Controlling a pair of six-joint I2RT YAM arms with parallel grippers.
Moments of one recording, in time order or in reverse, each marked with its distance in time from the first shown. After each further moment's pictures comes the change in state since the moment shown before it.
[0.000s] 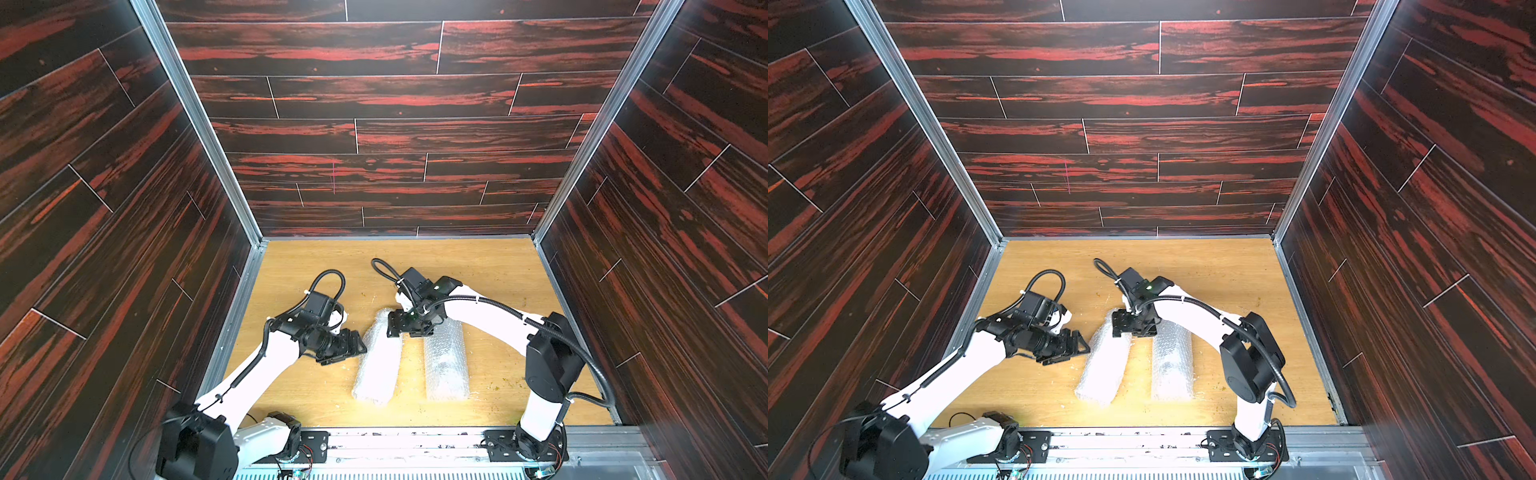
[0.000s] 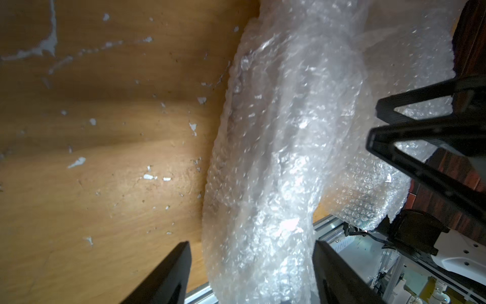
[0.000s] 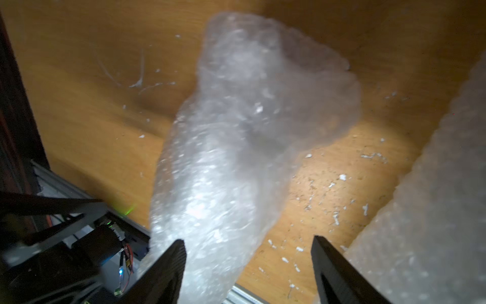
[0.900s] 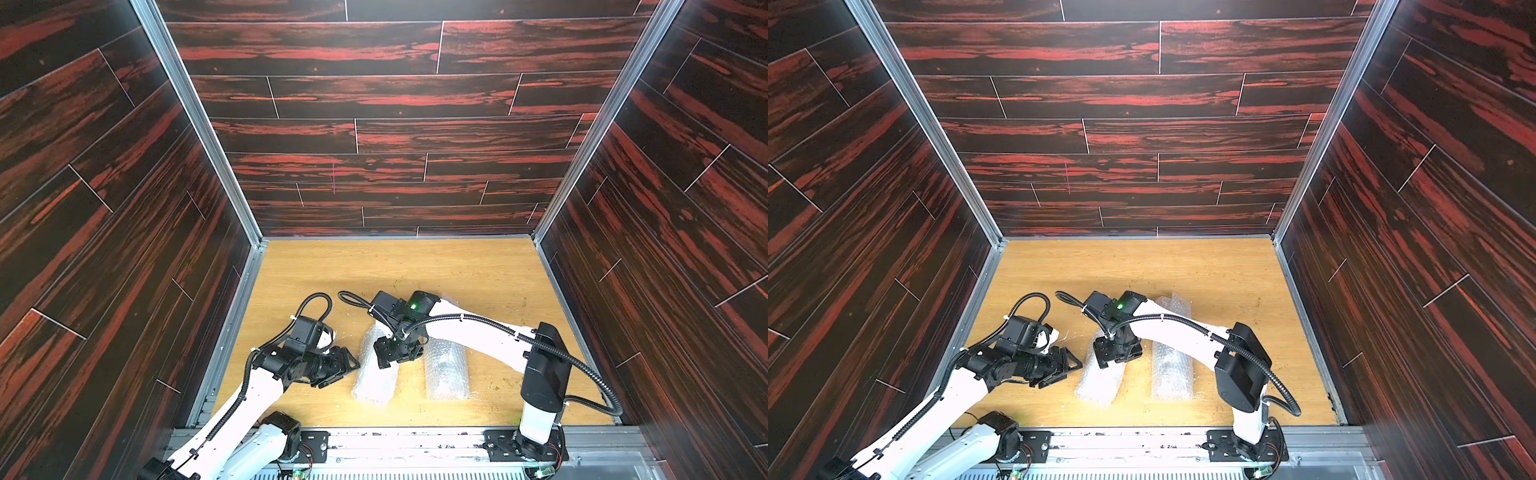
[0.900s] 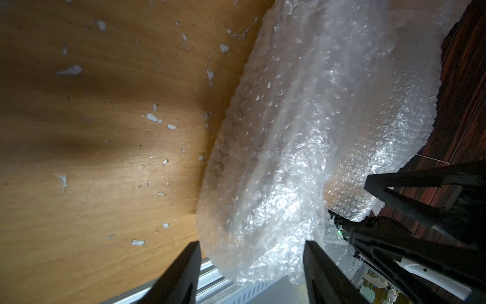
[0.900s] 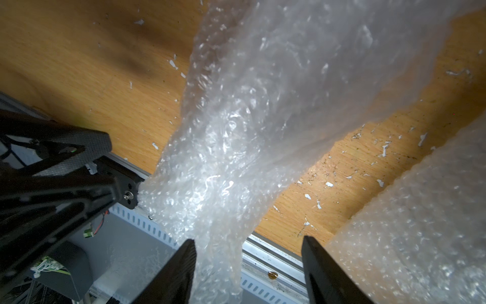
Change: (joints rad) left arm -0.009 -0.266 -0.185 0.031 0.010 -0.227; right arm 0.196 0.029 0.092 -0.216 0.039 -0.010
